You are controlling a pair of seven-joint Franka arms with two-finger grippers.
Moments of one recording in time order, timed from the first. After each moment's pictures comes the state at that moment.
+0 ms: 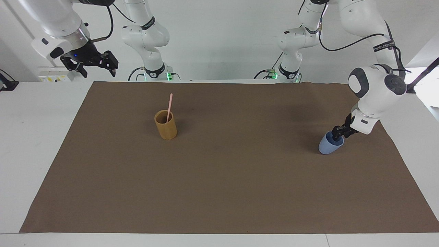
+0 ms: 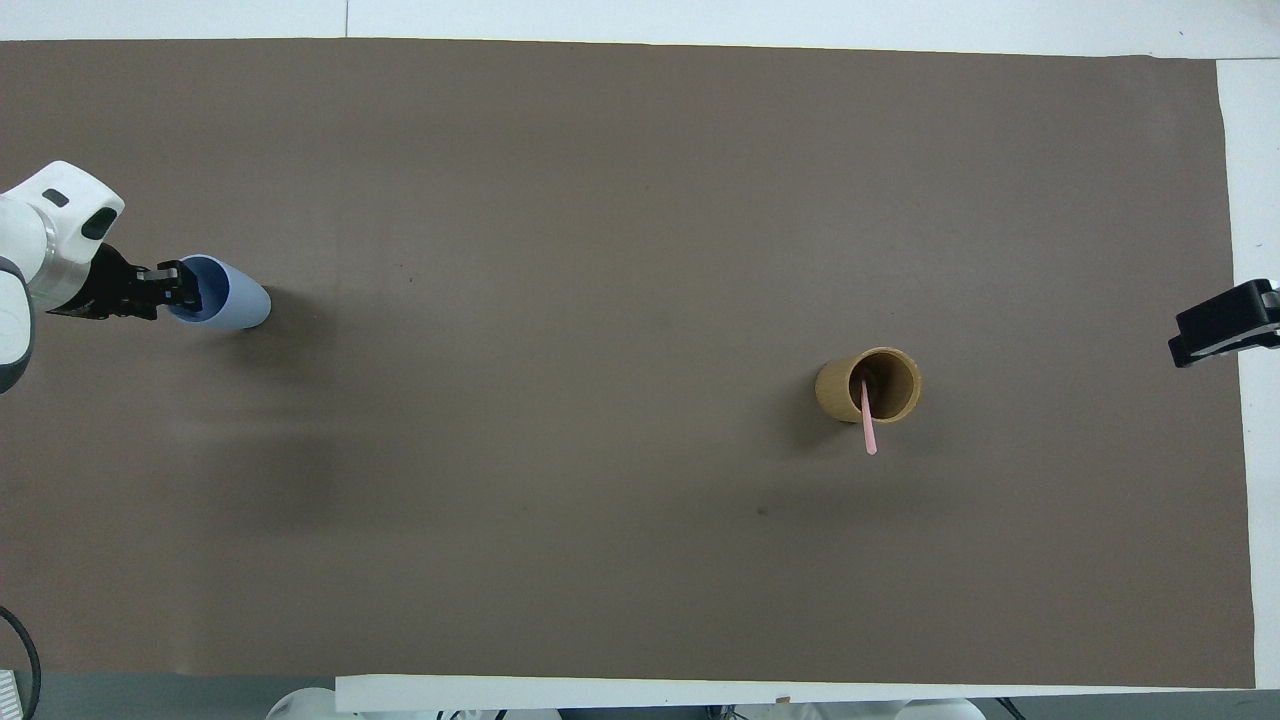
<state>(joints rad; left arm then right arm) 0.12 0.13 -0.09 -2.05 0.01 2.15 -0.07 -0.06 -0.01 0.03 -1.47 -0.06 1.24 -0.11</state>
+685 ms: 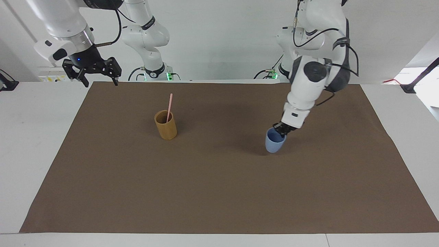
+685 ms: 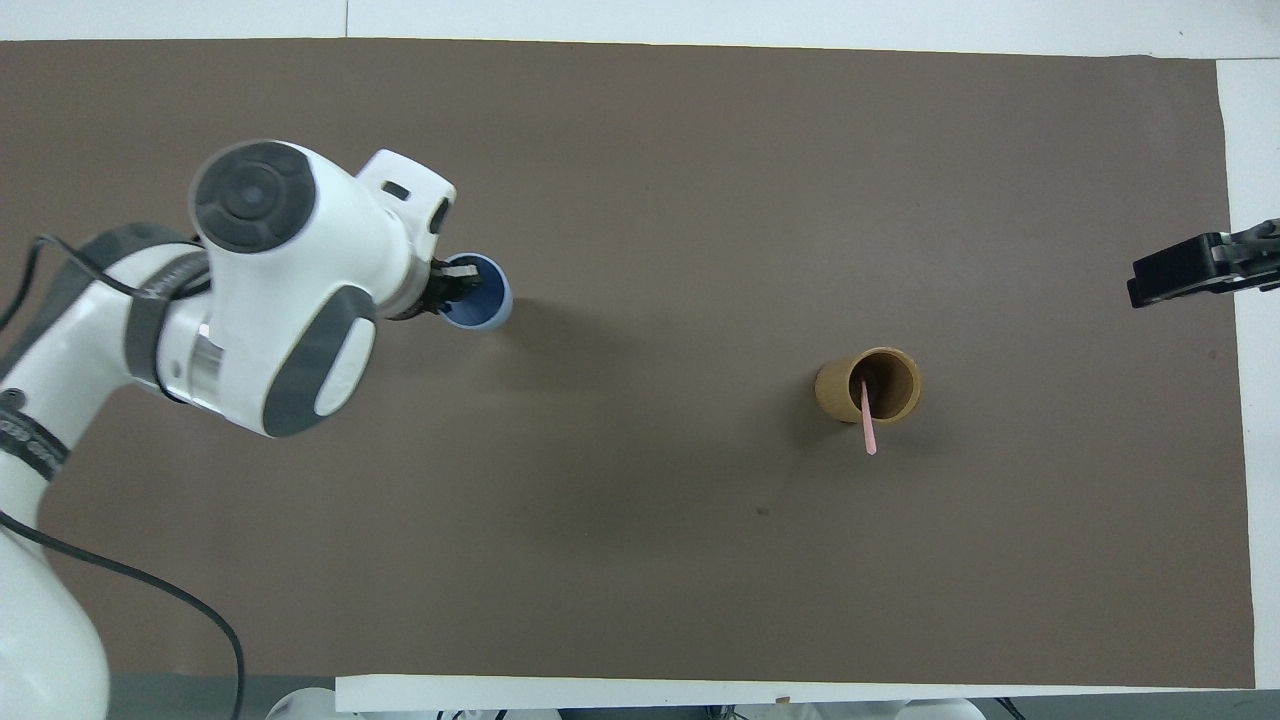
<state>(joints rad) -0.46 0.15 -0.12 -1.92 0.01 2.11 -0.74 -0.04 -0.02 0.03 -1.54 -0.05 1.46 -0.11</state>
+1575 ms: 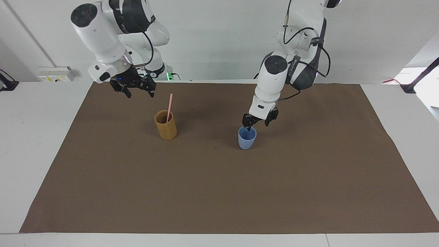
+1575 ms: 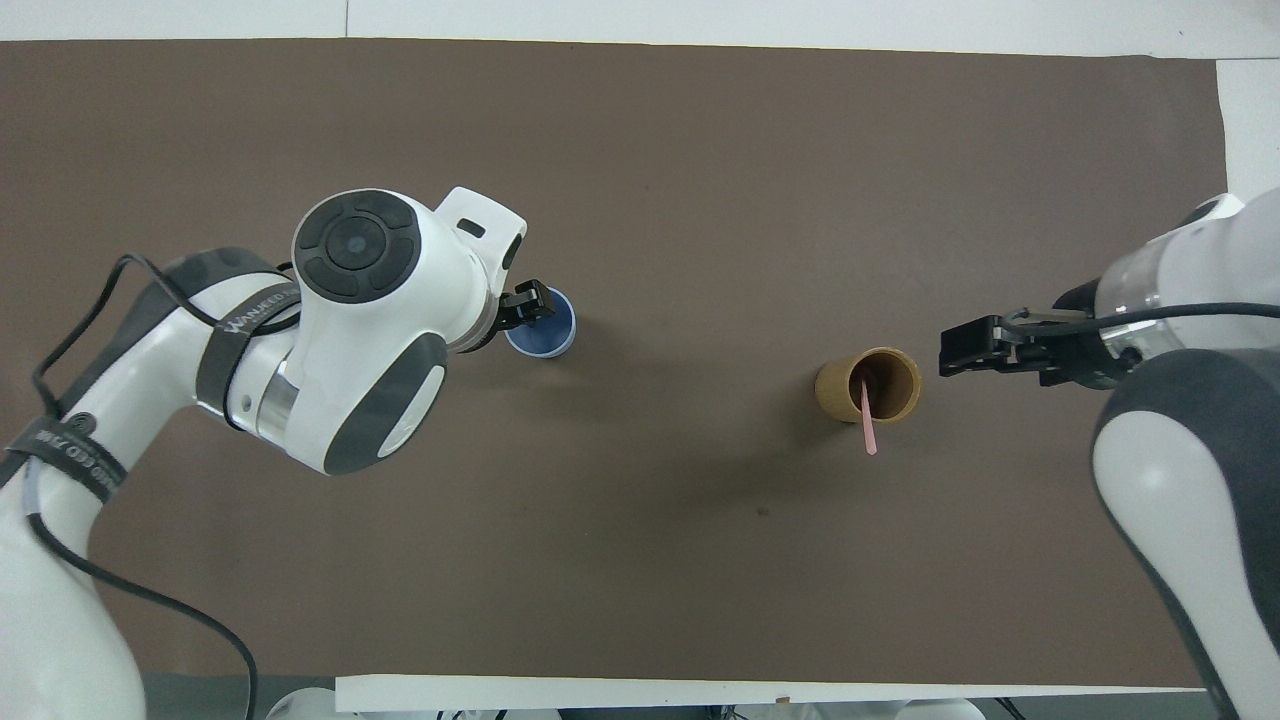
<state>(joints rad) -0.48 0.10 -0.09 -1.89 0.01 1.99 -0.80 0.10 -0.13 0.04 -1.96 0.17 1.70 0.29</state>
